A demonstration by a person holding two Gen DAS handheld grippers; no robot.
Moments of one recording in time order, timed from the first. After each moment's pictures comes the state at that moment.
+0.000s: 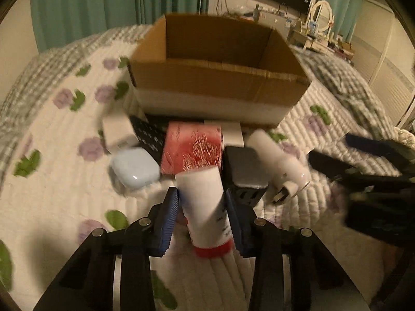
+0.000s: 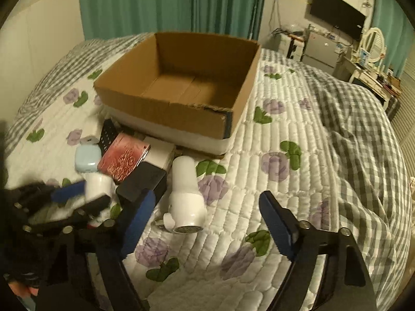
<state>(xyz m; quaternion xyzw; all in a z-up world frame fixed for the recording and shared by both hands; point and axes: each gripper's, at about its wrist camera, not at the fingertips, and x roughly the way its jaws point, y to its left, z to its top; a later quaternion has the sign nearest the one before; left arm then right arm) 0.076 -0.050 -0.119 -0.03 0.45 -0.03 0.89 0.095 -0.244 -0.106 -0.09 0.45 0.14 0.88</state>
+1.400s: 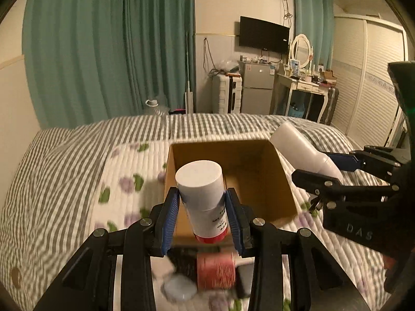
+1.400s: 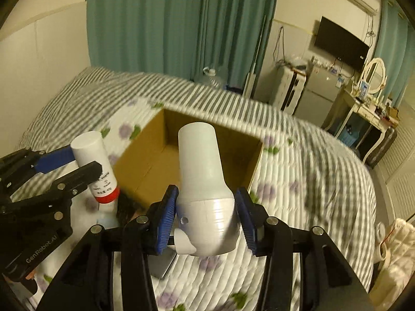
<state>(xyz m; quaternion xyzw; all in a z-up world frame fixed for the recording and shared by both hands) 0.153 -0.027 0.027 0.02 0.32 -0.05 0.95 0.160 -0.204 0.025 -0.11 0.37 0.14 0.91</state>
